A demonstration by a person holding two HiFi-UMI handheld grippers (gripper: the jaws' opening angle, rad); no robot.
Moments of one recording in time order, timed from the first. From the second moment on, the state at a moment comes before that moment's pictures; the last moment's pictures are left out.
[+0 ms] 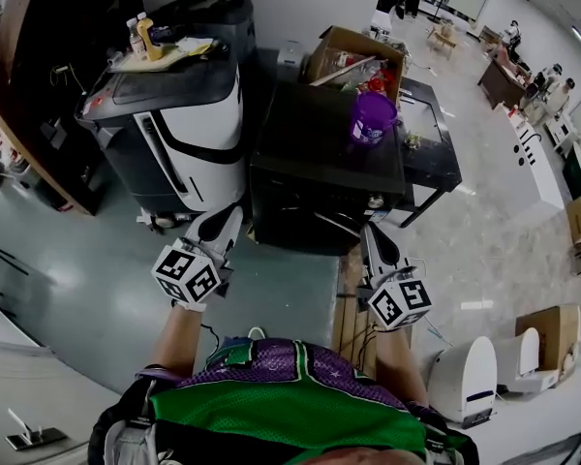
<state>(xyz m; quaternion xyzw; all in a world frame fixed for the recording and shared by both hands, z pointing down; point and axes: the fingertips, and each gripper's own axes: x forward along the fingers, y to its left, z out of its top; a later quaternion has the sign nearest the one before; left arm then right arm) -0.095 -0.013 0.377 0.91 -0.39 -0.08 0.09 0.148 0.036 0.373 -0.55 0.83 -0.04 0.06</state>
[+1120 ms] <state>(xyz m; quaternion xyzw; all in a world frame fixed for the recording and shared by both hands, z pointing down) -0.146 -0.043 0.395 0.92 -0.36 -0.10 0.11 0.057 -0.029 0.393 -0.49 0.87 -0.06 0.05</state>
